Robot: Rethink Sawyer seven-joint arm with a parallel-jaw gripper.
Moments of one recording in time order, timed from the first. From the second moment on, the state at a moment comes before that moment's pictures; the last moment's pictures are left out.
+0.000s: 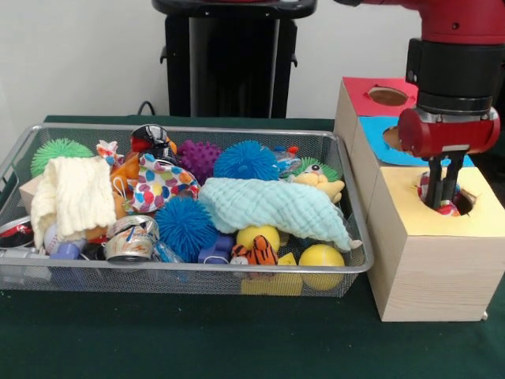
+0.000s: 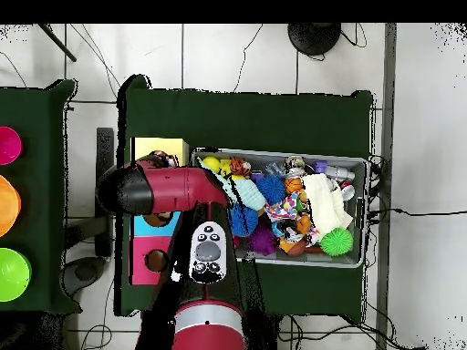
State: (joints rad) arm 0.08 -0.54 -0.03 1.47 0.04 0.37 1.58
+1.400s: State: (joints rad) arm 0.07 -0.58 -0.03 1.47 0.04 0.42 1.58
